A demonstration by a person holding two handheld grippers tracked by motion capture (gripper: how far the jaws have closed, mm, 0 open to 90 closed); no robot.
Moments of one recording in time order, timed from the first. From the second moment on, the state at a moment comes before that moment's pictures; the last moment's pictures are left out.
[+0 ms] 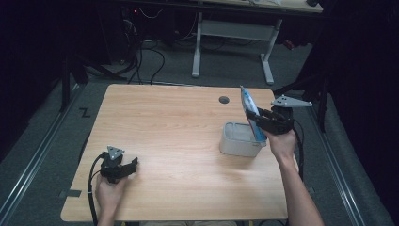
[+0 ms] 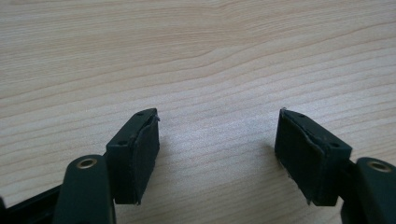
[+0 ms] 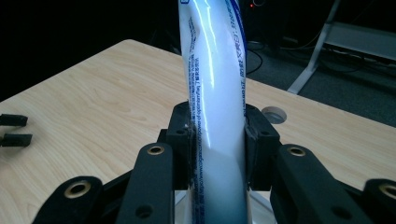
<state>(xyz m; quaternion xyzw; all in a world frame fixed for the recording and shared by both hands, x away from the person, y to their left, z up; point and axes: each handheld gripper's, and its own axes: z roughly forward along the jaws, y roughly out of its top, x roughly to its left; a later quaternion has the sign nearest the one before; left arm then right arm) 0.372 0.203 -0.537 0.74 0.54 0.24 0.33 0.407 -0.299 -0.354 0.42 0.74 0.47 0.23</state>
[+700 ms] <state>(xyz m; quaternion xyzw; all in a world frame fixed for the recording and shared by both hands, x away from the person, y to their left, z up) 0.372 0.203 -0.537 0.74 0.54 0.24 0.33 0.431 -0.291 -0.357 0.43 0.74 0.46 0.23</state>
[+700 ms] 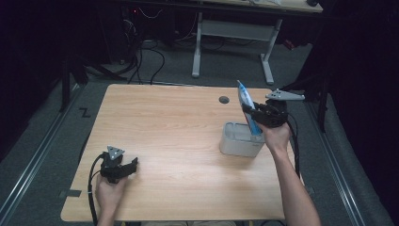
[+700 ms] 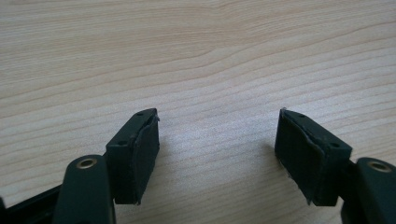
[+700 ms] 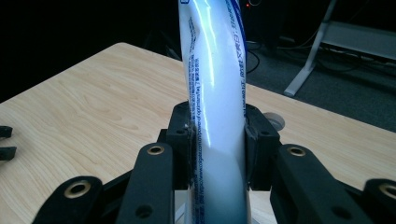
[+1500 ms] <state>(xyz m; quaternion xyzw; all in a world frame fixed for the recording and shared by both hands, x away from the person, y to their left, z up) 0.372 0.203 -0.537 0.74 0.54 0.24 0.33 0.449 -0.278 -0.374 0.43 0.75 0.44 0.22</state>
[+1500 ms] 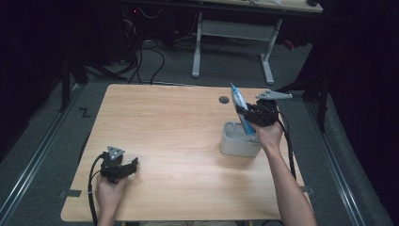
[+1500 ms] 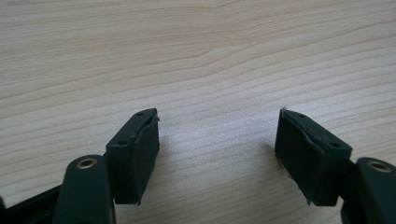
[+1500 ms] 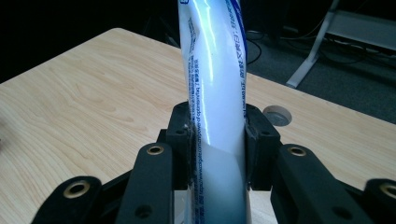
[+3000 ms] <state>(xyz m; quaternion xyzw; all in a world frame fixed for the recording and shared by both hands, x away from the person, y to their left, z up) 0.372 0.203 -0.537 0.74 0.54 0.24 0.33 0.447 -0.276 -0.393 0.43 0.78 0.40 0.21</state>
